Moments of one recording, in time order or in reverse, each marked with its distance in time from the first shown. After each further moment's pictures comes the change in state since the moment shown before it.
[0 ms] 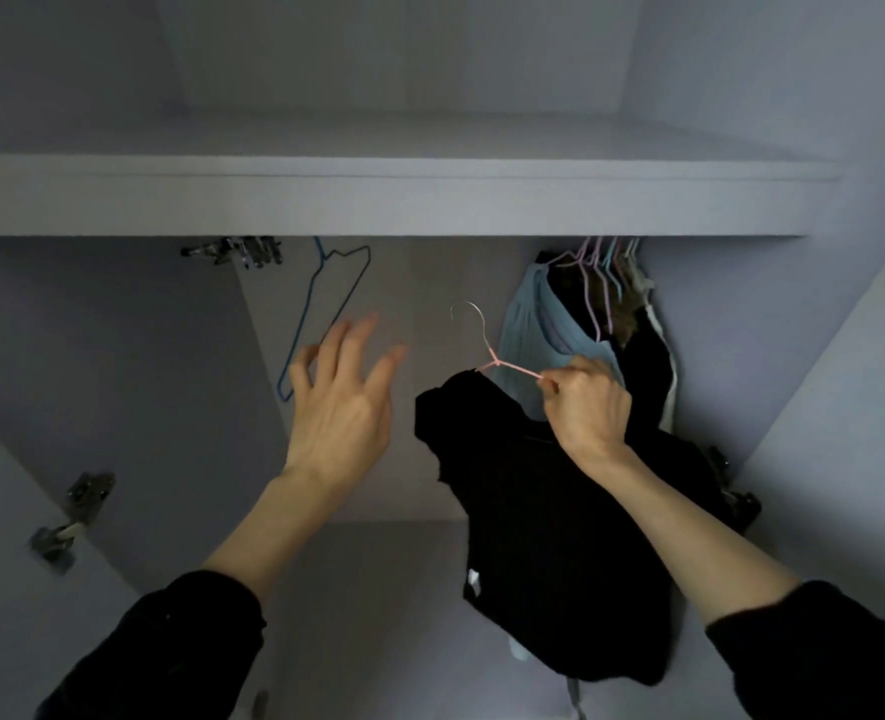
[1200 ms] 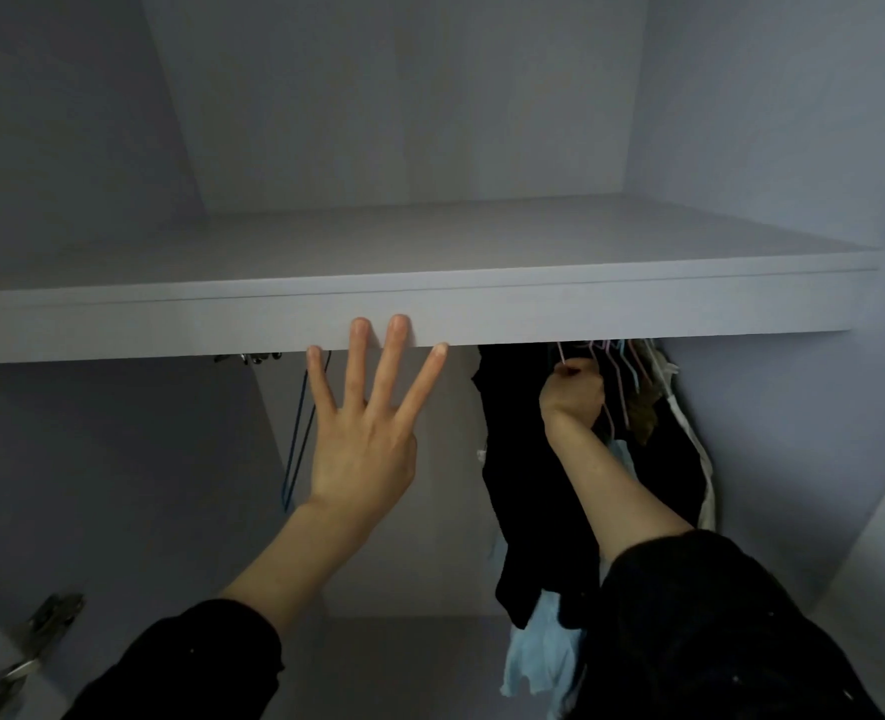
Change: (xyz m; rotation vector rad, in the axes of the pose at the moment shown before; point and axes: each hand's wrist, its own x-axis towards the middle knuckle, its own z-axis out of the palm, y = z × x) left_hand 0.091 0.012 0.041 0.303 0.167 0.144; right_hand 0.149 0.003 0.047 0.768 0.011 0.850
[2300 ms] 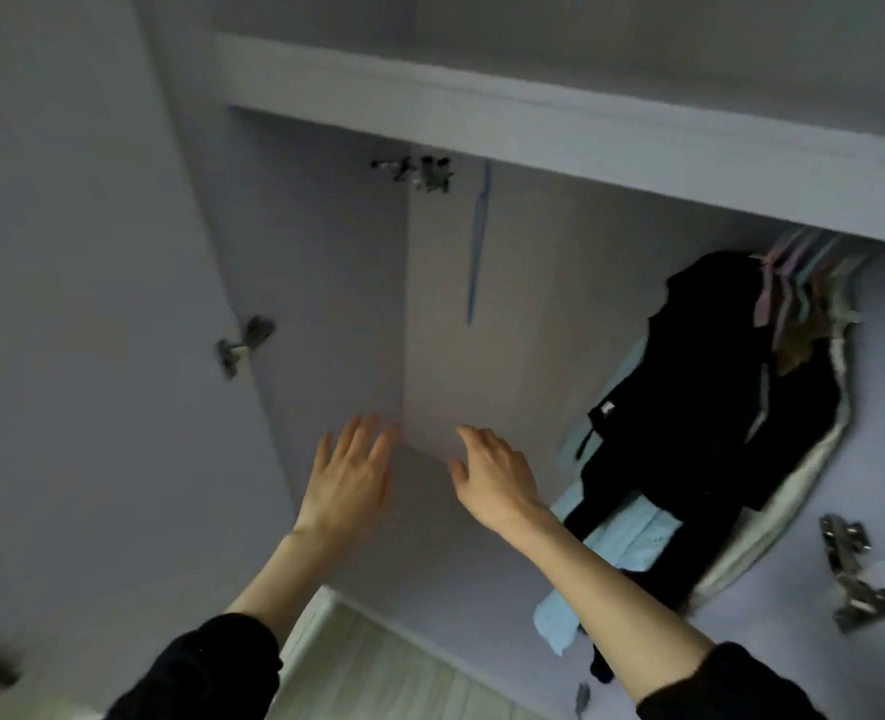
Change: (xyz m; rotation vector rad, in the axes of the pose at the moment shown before) left_hand -0.246 0.021 -0.088 -0.106 -0.717 -0.490; right_hand -0.242 0.128 -0.022 -0.869 -0.983 -0.877
